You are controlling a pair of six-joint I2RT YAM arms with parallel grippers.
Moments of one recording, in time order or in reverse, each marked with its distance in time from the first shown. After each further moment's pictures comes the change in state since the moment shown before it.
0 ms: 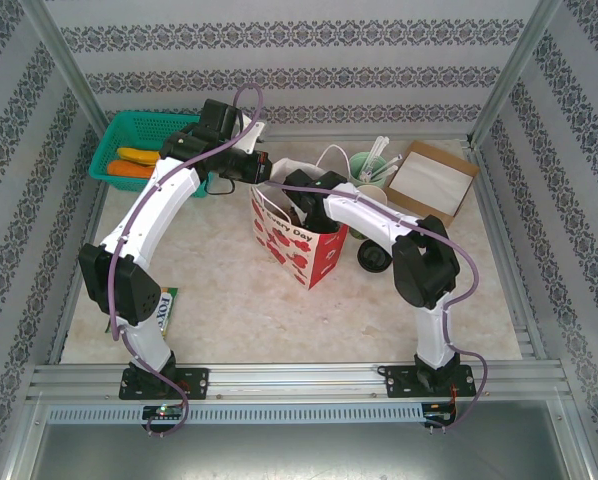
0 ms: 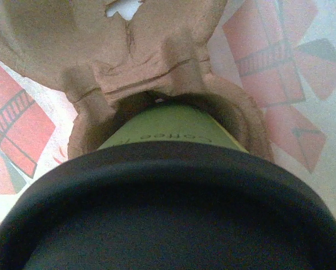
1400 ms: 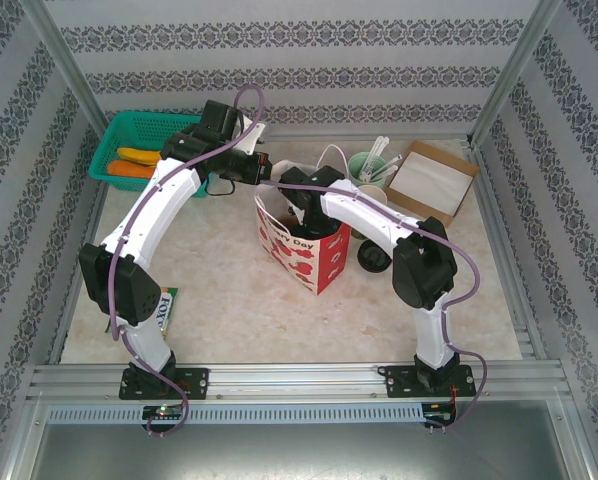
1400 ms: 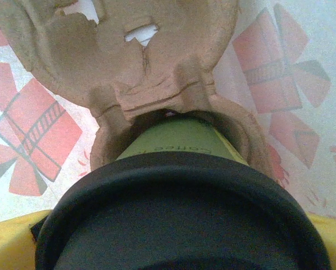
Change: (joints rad) left arm -0.001 -0.002 -0.005 -0.001 -0.011 0.000; right arm 0.026 0.003 0.101 -0.148 0.027 -0.005
